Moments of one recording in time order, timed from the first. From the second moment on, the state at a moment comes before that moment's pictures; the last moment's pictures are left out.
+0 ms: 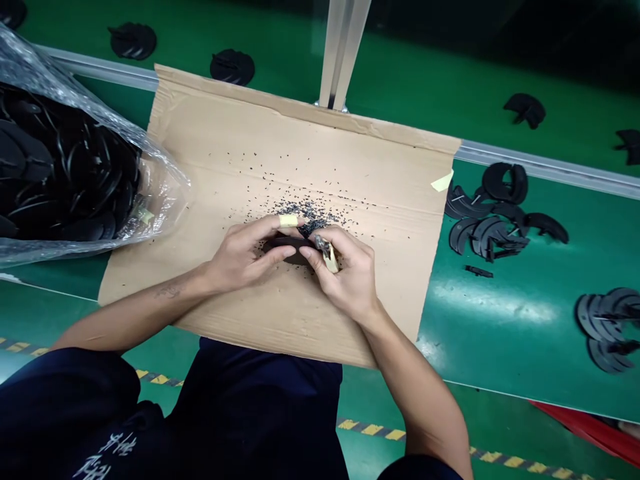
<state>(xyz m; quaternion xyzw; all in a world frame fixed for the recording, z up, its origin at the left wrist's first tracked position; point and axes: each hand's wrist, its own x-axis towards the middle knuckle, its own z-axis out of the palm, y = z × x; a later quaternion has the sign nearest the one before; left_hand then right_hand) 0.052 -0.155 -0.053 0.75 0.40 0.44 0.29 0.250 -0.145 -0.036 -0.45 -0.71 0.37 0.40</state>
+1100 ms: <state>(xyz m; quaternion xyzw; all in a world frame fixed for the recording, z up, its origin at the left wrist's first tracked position) 0.045 -0.149 -0.043 0.76 0.33 0.49 0.27 0.248 -0.148 -0.044 -0.35 -0.74 0.33 0.47</state>
